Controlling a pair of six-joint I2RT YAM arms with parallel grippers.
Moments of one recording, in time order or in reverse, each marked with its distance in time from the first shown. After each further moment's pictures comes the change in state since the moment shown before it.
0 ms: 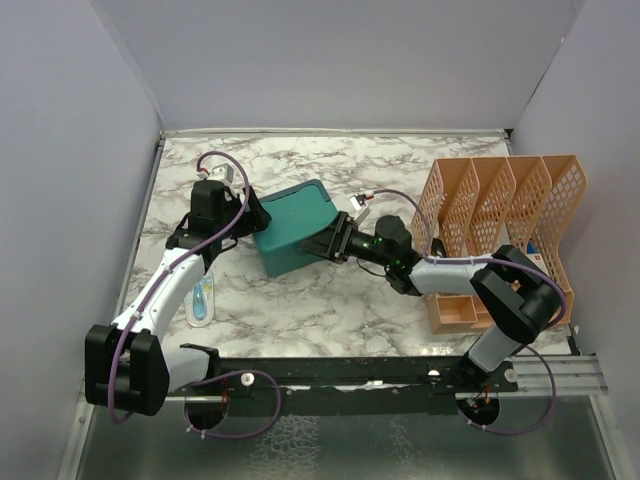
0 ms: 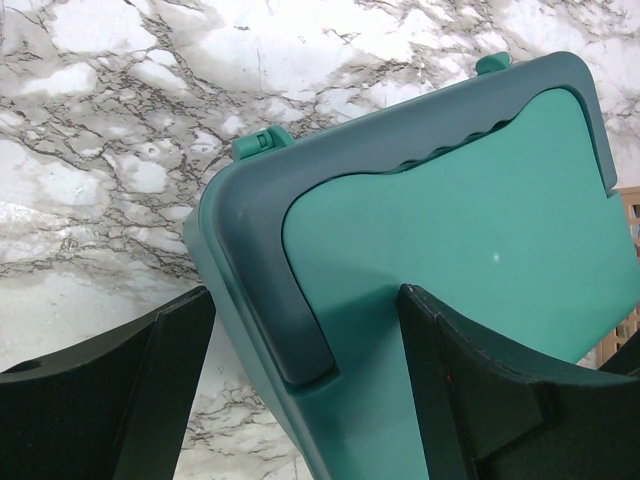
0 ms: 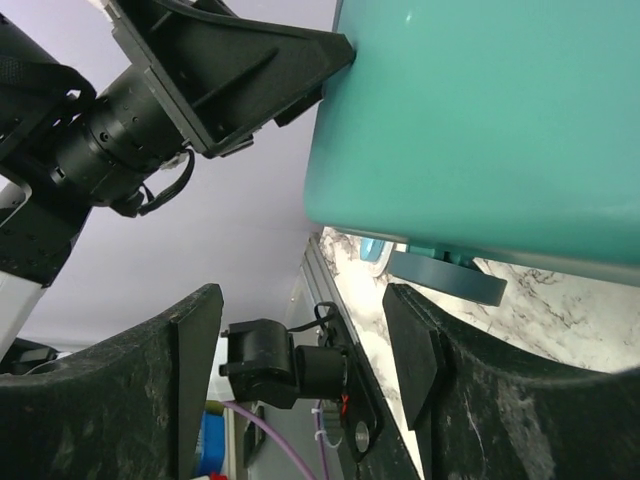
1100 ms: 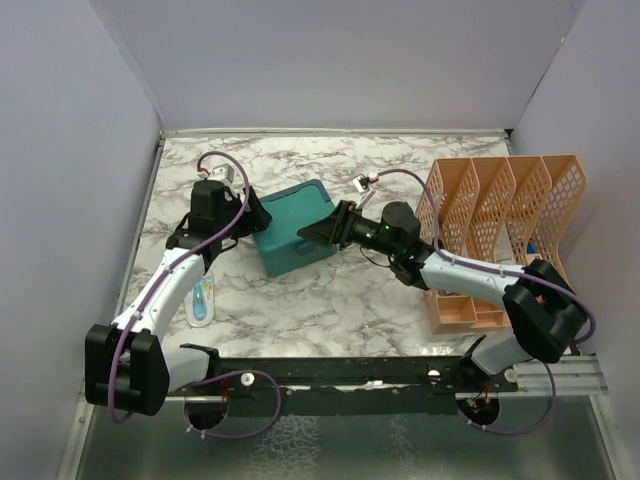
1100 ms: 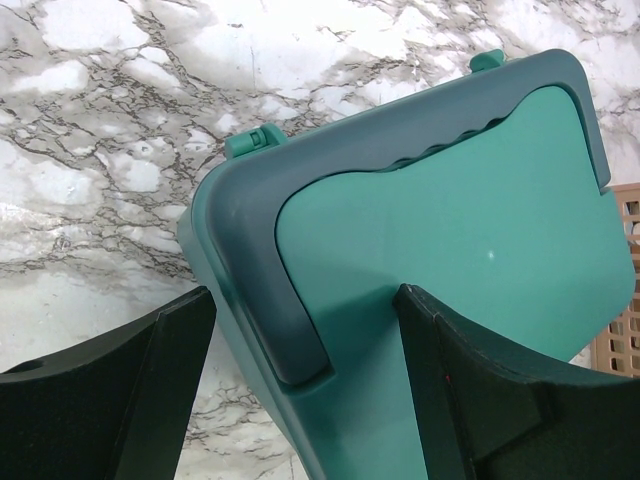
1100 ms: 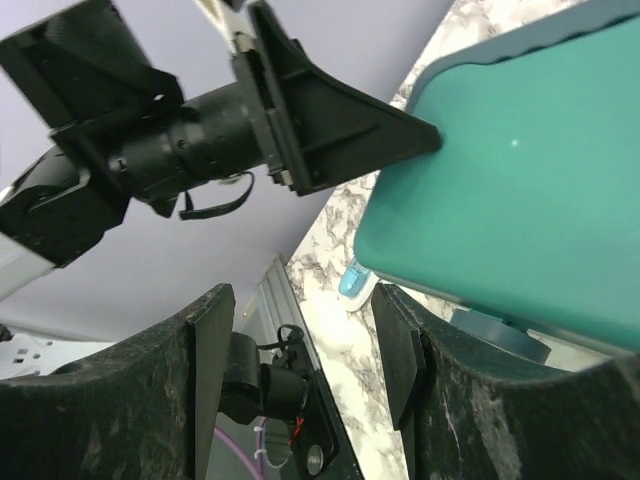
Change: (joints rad) left arm 0.000 0.000 -0.003 0.007 0.014 -0.006; right arm 0.005 -0.117 0.100 -0.174 0.031 -0.241
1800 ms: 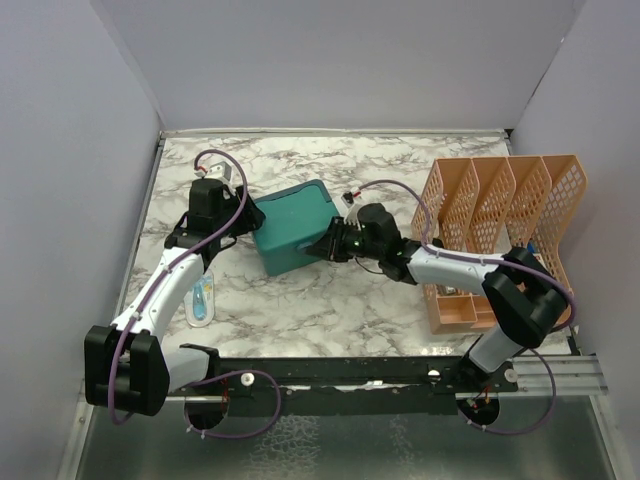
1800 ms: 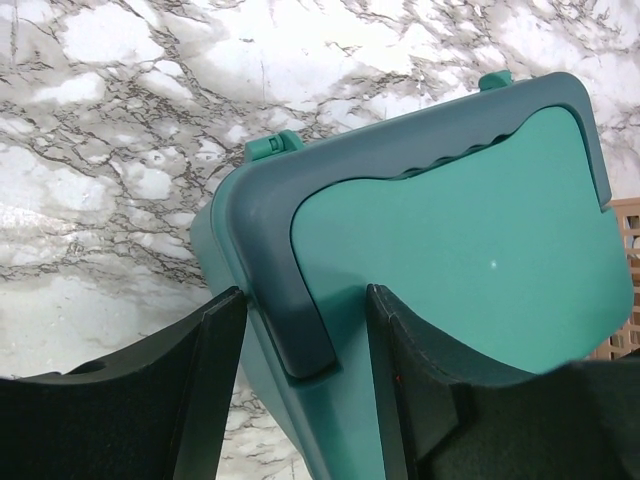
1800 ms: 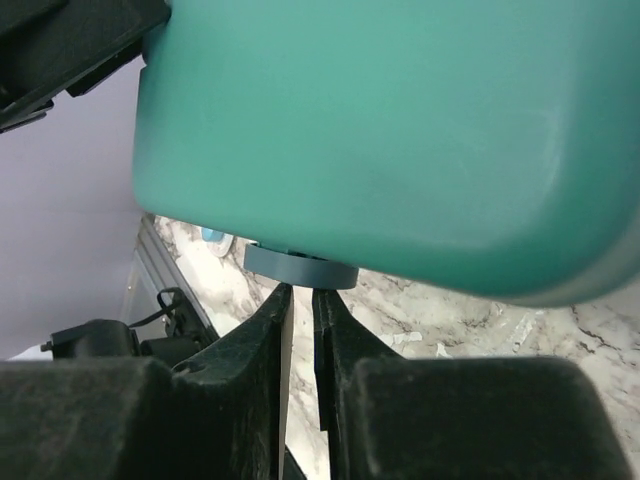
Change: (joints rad) left arm 0.006 0.000 0.012 -0.007 -0.010 -0.005; right arm 0.014 0.072 0.040 -0.339 0.105 -0.116
